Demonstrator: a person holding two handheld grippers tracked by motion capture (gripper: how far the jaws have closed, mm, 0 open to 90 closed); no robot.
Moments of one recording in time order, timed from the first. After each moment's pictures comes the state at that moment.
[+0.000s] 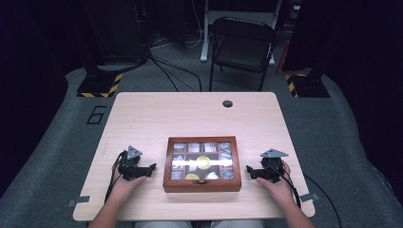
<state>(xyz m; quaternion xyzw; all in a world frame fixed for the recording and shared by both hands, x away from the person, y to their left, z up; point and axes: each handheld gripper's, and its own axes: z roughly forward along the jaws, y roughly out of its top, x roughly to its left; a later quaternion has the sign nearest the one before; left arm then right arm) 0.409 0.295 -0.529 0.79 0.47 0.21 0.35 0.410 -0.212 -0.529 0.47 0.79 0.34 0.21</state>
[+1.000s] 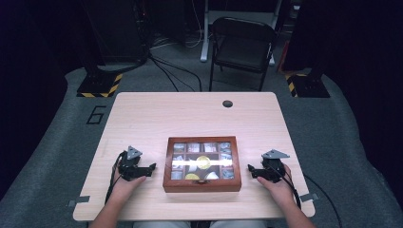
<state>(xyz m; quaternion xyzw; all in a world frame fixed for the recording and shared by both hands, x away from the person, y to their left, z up) 0.407 0.294 -0.529 0.78 0.47 0.21 0.35 0.406 -0.214 -0.526 0.48 0.78 0.35 0.22</state>
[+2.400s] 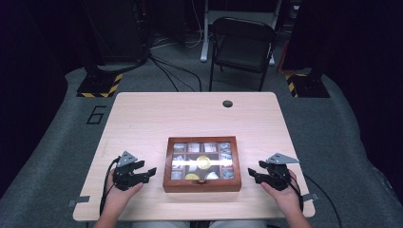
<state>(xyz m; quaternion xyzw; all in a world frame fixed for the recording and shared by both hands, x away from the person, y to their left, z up) 0.356 0.285 -0.481 0.77 0.46 0.16 0.41 0.363 -0.208 -0.481 0.45 0.78 0.41 0.17</state>
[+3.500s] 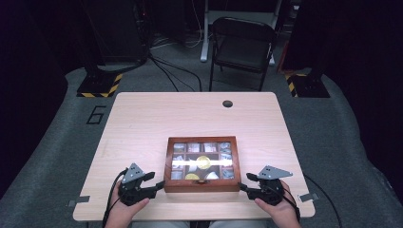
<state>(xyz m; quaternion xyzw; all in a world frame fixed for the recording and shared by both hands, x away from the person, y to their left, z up) 0.313 0.254 -0.472 0.79 0.41 0.14 0.43 0.321 -0.178 -0.474 0.37 0.81 0.43 0.14</state>
